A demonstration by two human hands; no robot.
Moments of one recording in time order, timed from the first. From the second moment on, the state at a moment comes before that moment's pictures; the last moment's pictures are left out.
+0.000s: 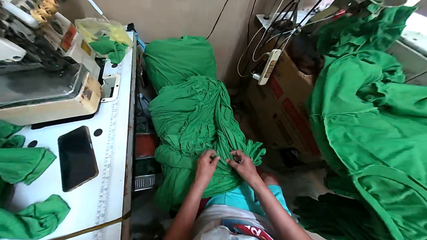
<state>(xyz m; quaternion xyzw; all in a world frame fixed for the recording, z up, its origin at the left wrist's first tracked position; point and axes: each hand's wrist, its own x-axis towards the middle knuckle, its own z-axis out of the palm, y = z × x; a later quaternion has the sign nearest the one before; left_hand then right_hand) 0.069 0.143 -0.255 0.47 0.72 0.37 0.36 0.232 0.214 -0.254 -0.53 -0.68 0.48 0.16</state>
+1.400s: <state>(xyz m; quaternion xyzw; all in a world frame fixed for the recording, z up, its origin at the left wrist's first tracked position) 0.022 0.113 -0.273 0.37 0.77 0.51 0.07 0.211 0.209 -0.241 -0.49 -0.83 0.21 0.16</state>
